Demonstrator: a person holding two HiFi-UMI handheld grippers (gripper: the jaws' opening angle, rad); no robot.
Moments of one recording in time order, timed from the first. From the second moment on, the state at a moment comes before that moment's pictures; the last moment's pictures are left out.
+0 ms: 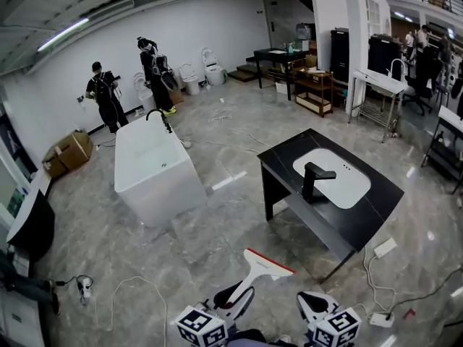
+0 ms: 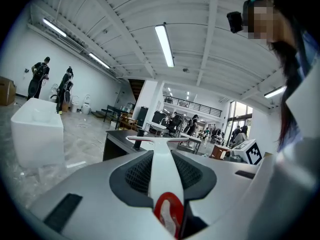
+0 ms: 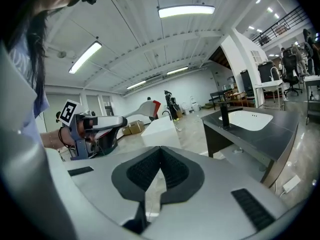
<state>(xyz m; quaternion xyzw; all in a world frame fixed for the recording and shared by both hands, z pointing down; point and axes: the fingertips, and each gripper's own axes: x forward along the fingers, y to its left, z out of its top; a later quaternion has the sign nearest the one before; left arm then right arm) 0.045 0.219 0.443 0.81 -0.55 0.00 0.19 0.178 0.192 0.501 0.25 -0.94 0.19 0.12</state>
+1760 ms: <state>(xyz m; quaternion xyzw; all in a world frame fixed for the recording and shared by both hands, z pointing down) -0.149 0.014 0.443 0.82 -0.53 0.00 0.19 -0.038 -0.005 0.499 0.22 -0.94 0.23 0.14</state>
